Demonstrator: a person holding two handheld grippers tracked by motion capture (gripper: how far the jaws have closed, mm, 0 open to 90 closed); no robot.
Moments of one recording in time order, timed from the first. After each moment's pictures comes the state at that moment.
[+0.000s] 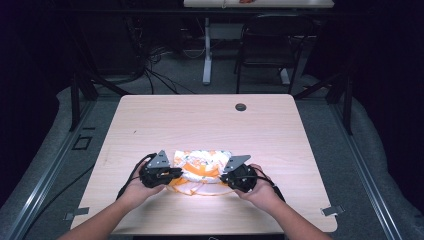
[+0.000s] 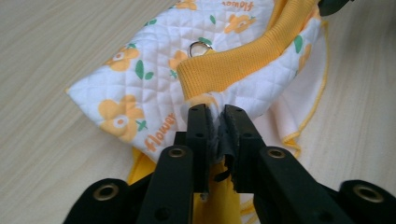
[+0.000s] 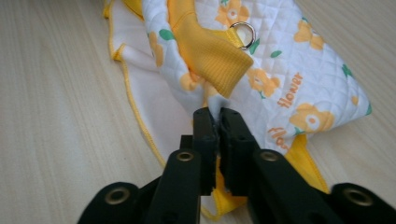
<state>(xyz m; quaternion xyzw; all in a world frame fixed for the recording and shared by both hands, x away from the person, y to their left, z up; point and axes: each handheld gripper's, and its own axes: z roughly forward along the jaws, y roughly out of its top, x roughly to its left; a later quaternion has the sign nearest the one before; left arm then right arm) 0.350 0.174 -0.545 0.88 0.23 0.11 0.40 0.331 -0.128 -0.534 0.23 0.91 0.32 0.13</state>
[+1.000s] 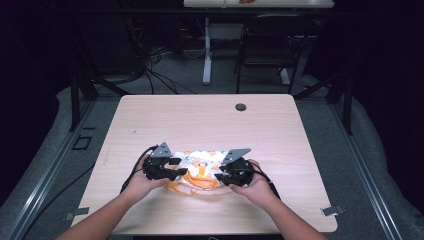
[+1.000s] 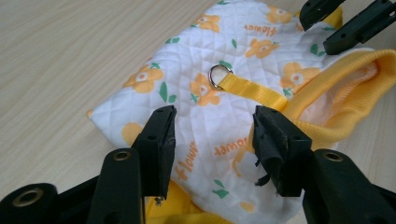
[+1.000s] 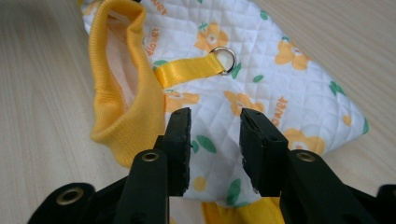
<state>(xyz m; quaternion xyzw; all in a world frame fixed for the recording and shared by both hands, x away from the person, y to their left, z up) 0.369 0.166 -0.540 0.87 0.26 0.09 0.41 0.347 -0.122 -0.534 0.27 0.89 0.36 0.11</state>
